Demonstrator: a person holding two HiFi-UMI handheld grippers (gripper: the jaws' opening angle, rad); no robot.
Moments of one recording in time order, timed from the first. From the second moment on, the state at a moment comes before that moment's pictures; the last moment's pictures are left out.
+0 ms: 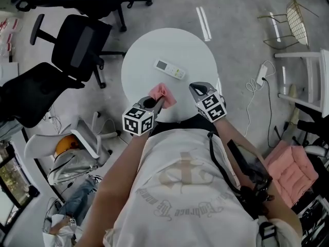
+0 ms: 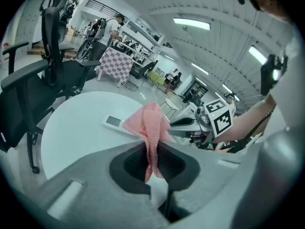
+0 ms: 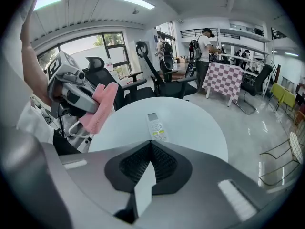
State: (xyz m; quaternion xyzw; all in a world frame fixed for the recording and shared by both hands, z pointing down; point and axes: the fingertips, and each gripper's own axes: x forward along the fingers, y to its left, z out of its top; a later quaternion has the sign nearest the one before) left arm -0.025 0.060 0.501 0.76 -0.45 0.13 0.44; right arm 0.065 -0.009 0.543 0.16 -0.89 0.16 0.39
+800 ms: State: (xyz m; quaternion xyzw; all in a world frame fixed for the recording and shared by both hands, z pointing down) left arm -0.018 -0.001 0.541 0.76 -0.42 0.21 0.45; right arm 0.043 -0.035 0.596 0.12 -0.87 0.12 0.45
